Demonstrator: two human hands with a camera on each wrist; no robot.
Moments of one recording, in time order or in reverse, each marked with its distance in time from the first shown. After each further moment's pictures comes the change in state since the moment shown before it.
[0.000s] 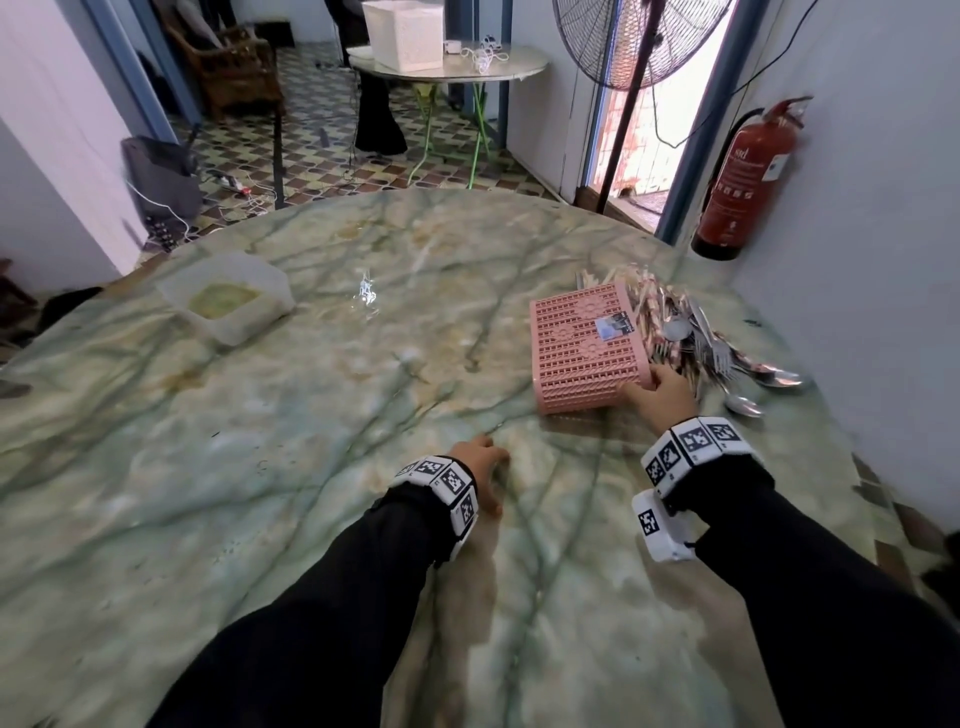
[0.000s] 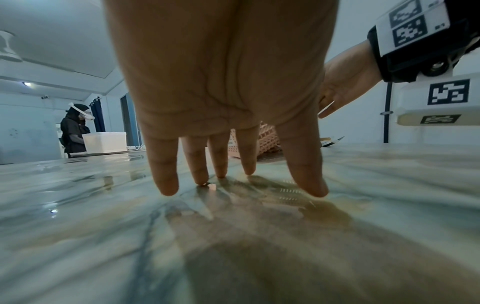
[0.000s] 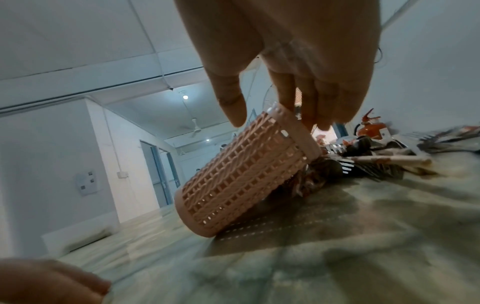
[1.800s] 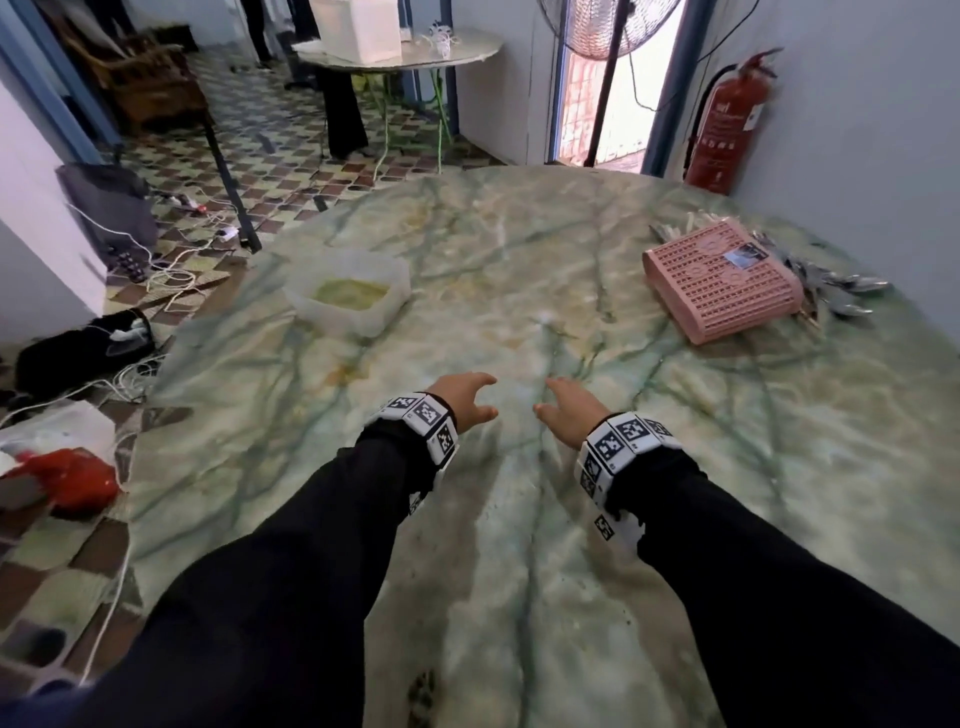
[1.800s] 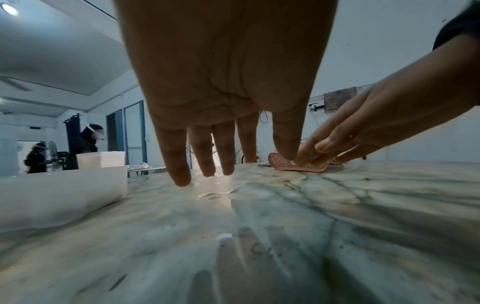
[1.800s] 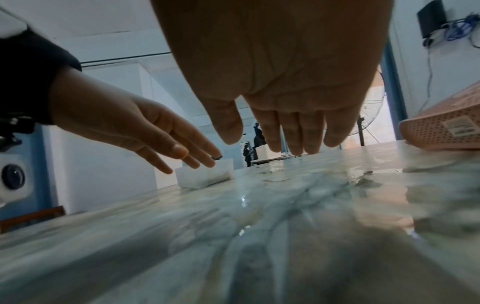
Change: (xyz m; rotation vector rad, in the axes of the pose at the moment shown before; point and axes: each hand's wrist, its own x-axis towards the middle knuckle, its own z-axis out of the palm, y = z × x) left_hand -0.102 -0.256 -0.086 -0.006 0.066 0.140; right_hand -0.180 -0.186 0.244 -0.435 -0.399 -0.009
